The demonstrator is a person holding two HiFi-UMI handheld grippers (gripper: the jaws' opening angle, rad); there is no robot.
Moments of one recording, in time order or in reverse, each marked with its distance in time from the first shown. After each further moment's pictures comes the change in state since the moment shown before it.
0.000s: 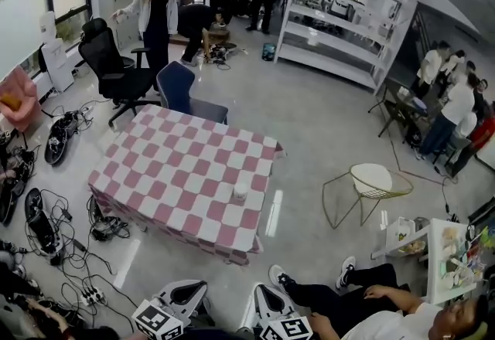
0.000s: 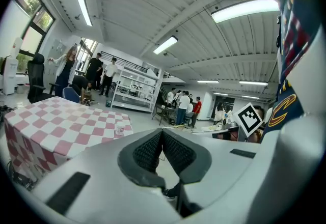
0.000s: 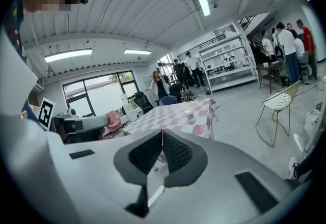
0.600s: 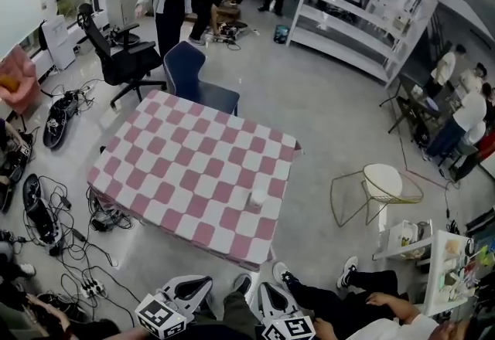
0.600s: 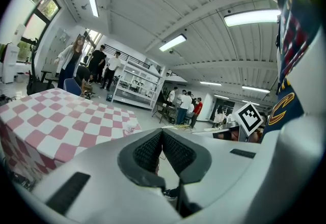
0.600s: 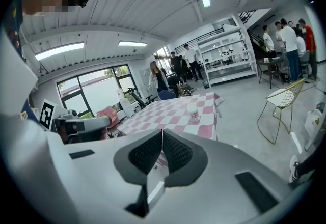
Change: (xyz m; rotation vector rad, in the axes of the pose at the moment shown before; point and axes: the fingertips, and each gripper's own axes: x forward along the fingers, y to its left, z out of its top) left arm 0.030 0.096 0.002 -0.053 0.018 -0.022; right arm 0.091 0.001 0.013 0.021 0.080 -0.030
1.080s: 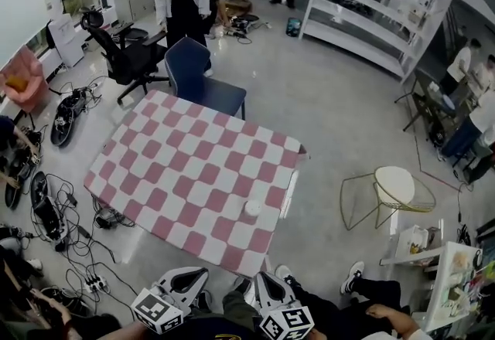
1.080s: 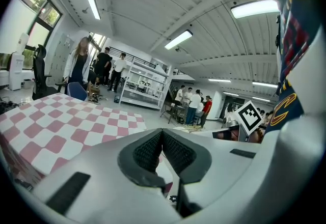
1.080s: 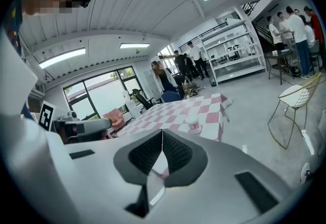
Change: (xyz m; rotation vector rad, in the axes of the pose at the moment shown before) left arm 0.069 0.030 0.028 0.023 0.003 0.107; right arm 0.057 -0.055 0.047 0.012 -0.004 0.097
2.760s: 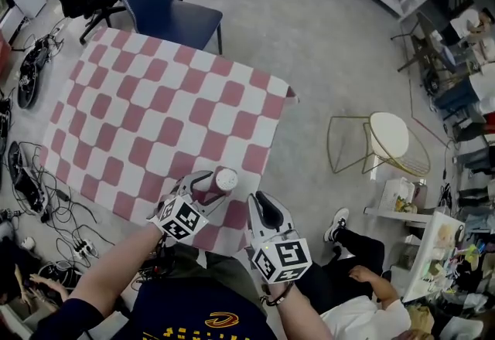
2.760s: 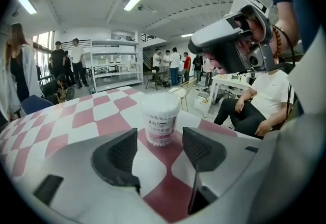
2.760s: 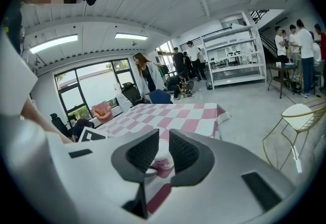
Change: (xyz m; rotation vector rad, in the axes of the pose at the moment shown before) left arm 0.270 0.111 -0.112 0.416 0.366 -0.190; right arm 0.138 -0.124 0.078 -0.096 0.024 -0.084
